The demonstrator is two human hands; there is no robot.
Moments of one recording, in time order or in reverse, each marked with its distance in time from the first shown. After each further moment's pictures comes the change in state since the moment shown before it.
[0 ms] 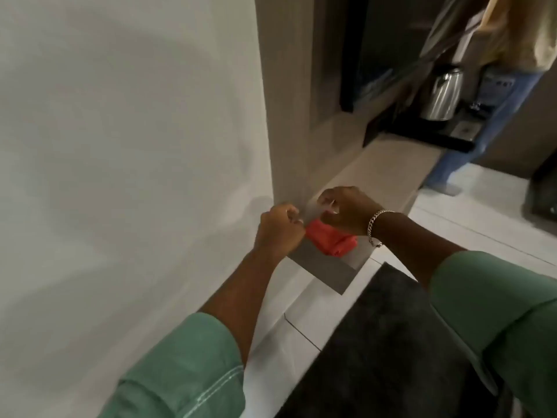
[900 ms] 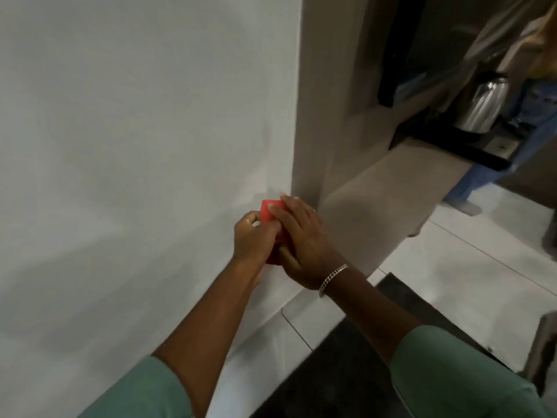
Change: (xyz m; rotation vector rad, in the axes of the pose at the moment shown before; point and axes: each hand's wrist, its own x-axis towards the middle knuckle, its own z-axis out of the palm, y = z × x) left_hand -0.031 -0.033 -0.038 -0.744 0.190 -0.340; right_hand -0.032 -0.084 0.081 0.103 0.204 -0.399
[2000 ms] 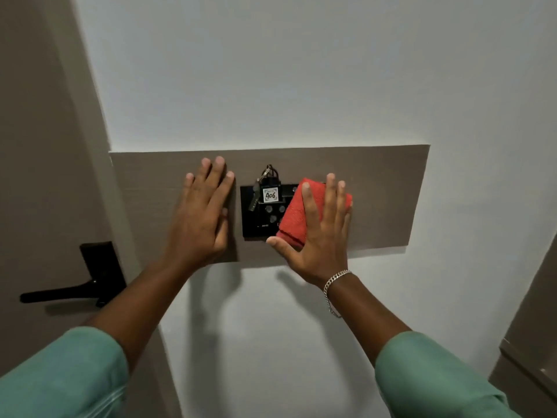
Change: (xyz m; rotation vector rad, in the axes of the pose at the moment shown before) left_hand -0.260 0.202 -0.563 1.359 0.919 1.252; right_hand 0.084 -0.522 0.038 0.099 0.546 -0.464
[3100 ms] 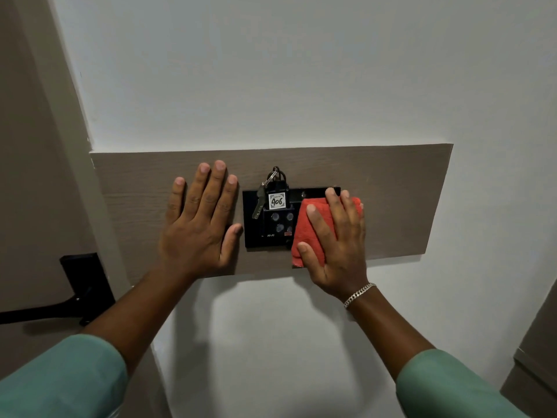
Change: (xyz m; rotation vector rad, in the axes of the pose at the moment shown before) left_hand -0.005 -0.031 0.044 0.452 0.198 0.172; right_hand -0.001 0.032 0.022 -0.009 0.217 -0.269
